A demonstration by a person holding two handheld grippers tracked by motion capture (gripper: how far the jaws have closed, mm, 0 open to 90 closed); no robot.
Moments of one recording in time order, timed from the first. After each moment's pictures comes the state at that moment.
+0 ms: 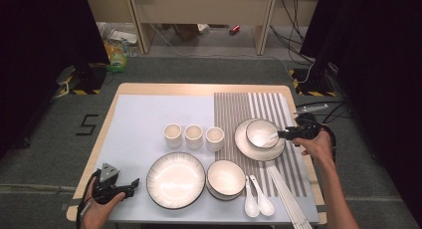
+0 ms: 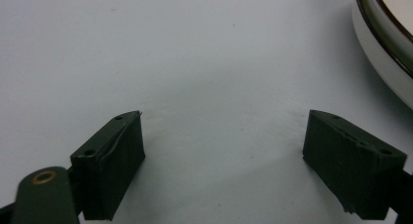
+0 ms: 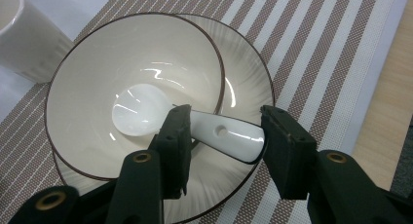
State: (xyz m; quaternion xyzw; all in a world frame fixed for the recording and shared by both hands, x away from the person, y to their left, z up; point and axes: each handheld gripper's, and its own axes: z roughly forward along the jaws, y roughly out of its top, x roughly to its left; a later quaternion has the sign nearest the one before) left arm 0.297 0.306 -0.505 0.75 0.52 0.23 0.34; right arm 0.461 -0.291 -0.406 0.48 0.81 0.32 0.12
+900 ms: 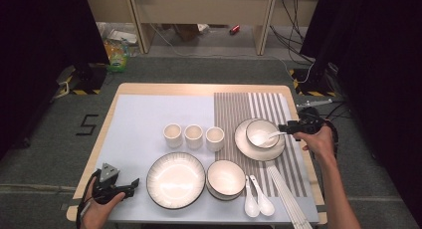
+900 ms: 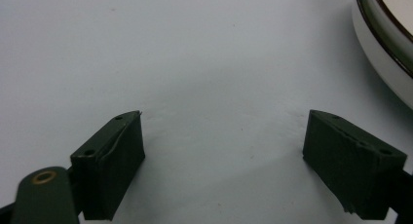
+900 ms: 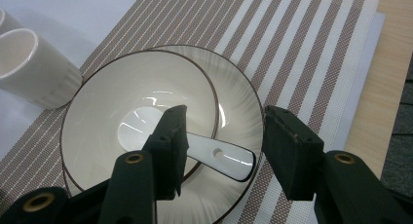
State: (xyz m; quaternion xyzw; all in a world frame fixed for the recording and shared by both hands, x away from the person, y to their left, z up) left arm 0.297 0.306 -0.505 0.75 0.52 0.23 0.34; right arm 0.466 -0.291 -0.387 0.49 0.80 0.33 0.13
